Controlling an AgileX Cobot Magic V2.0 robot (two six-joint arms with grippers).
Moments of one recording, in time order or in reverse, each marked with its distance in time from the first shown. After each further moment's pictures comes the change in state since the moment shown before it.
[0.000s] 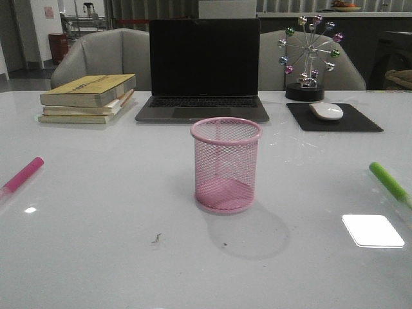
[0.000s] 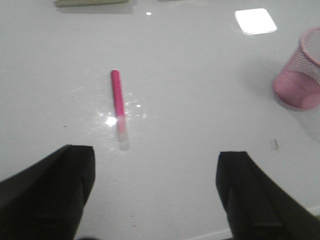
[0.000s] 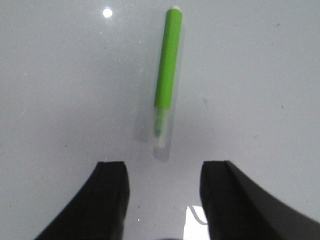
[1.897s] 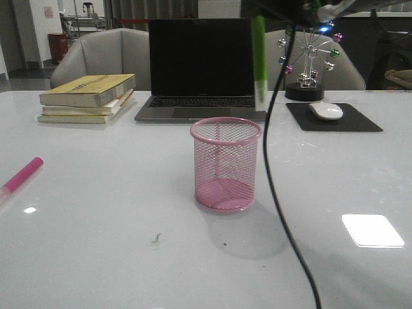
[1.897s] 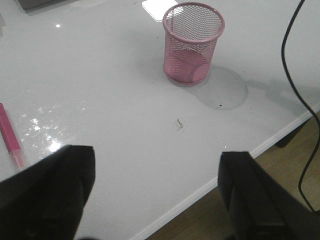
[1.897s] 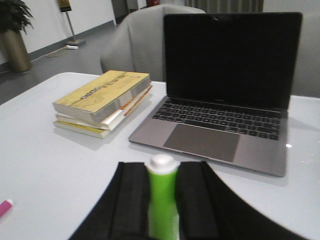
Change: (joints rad) left arm -0.339 0.017 0.001 -0.005 -0.030 0.012; right arm 0.522 0.236 -0.107 0.122 -1.038 0.016
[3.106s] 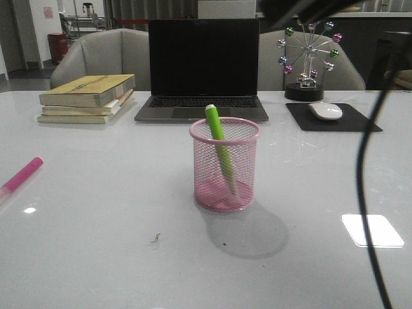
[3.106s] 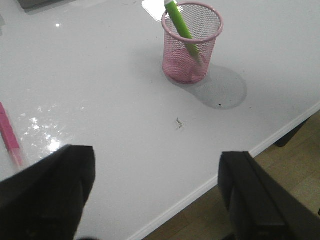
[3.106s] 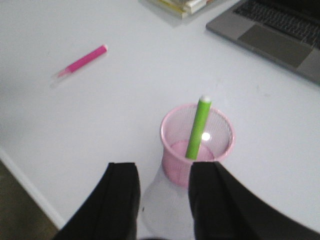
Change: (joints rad) left arm 0.000 0.000 0.000 0.000 0.004 -0.005; right arm 0.072 -0.488 0.061 -0.017 0.886 -0.166
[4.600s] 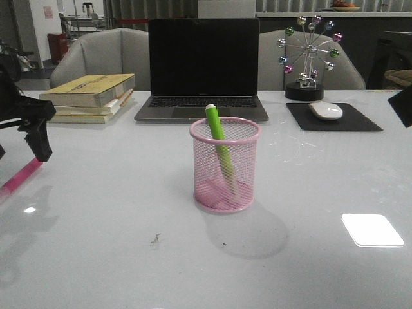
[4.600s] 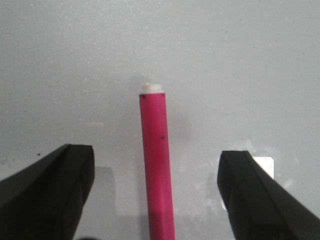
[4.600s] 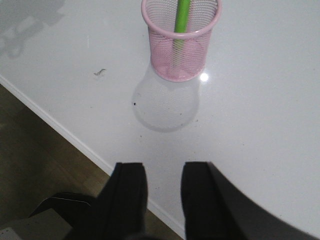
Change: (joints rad) left arm 0.545 1.294 -0.763 -0.088 0.091 0.087; right arm -0.089 -0.221 0.184 -0.018 0.212 0.047
